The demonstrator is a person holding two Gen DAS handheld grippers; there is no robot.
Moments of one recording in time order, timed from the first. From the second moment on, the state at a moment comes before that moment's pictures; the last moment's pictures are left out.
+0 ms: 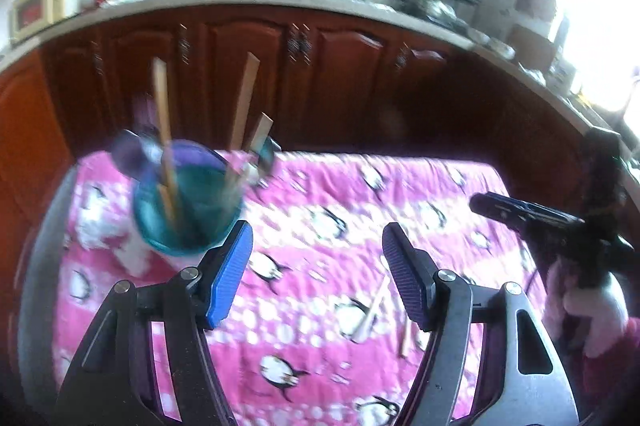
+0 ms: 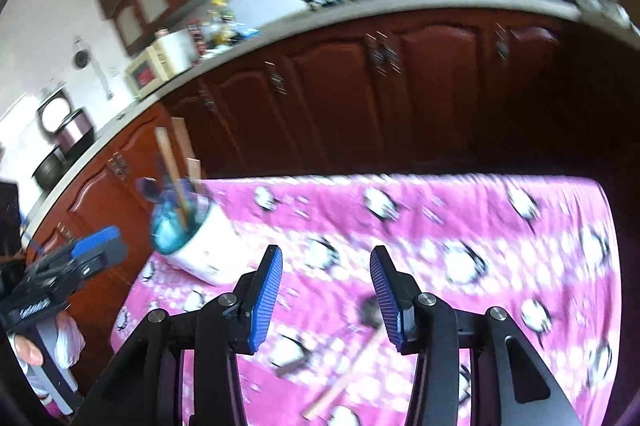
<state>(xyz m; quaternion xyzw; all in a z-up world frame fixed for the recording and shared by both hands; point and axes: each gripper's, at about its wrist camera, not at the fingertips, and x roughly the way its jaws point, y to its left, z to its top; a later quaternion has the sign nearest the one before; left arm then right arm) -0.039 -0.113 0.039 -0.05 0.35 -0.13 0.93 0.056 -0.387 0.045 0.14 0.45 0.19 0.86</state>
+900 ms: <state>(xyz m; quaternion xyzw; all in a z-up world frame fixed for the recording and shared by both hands) 0.073 -0.218 -0.085 0.01 0.49 -0.26 0.83 0.114 -0.406 -0.099 0.15 0.57 0.16 0.79</state>
